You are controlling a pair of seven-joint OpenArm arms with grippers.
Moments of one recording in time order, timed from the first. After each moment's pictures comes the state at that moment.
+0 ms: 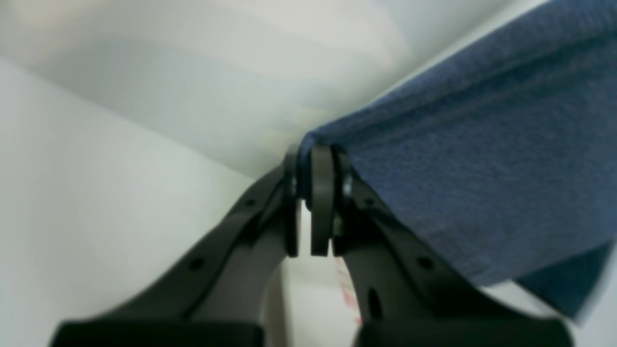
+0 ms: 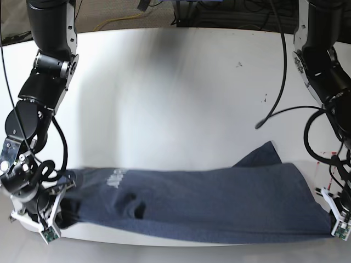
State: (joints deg) left arm -37.7 -22.5 -18.4 97.3 7.0 -44.3 45.6; right arm 40.0 20.9 11.6 95.0 10.8 41.5 -70.6
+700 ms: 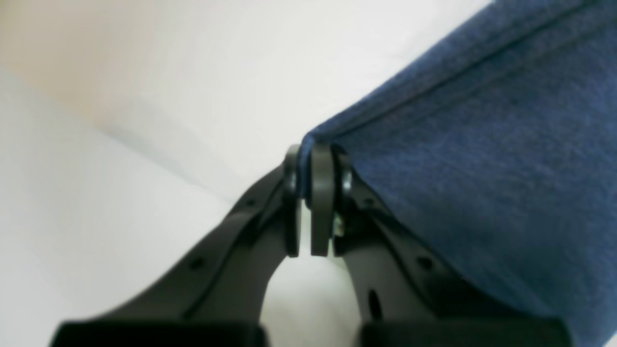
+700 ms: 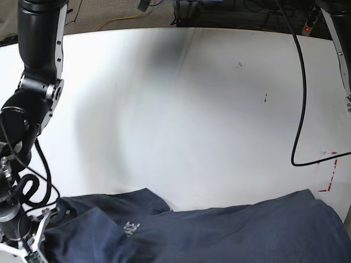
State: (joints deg) left arm -62.3 -37.3 -3.5 92.1 -4.4 -44.1 44.6; right arm 47.6 23.9 7.3 106.7 11.0 41.3 -76.5
